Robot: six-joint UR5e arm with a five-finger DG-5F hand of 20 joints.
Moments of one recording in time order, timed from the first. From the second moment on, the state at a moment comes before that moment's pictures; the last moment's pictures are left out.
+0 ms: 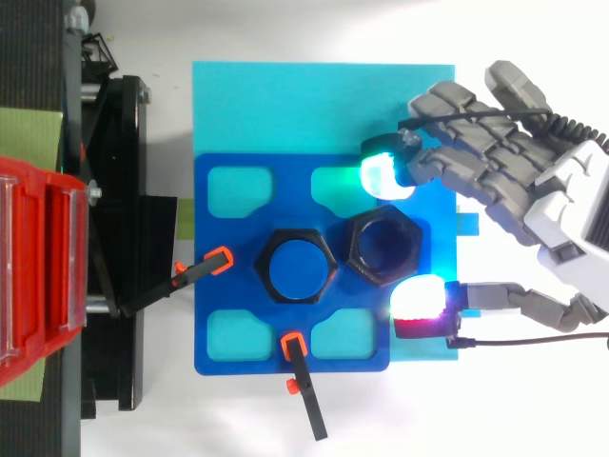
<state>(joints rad) 0.43 -2.06 -1.68 -2.48 -0.63 -1.18</state>
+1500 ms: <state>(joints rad) 0.43 -2.01 -1.61 -2.72 -0.63 -1.00</state>
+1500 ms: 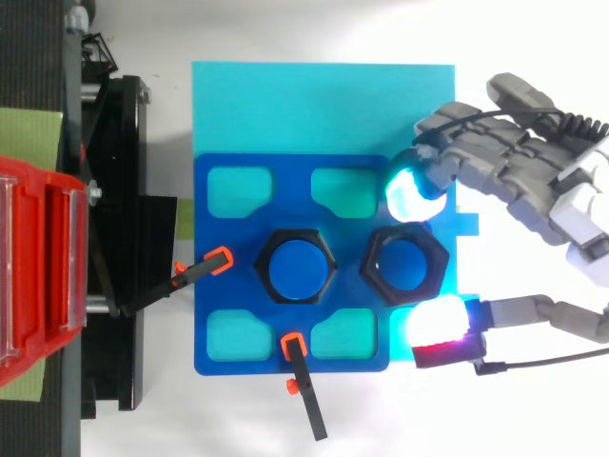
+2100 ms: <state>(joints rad) 0.40 -1.88 -1.55 -2.87 -0.66 -0.99</state>
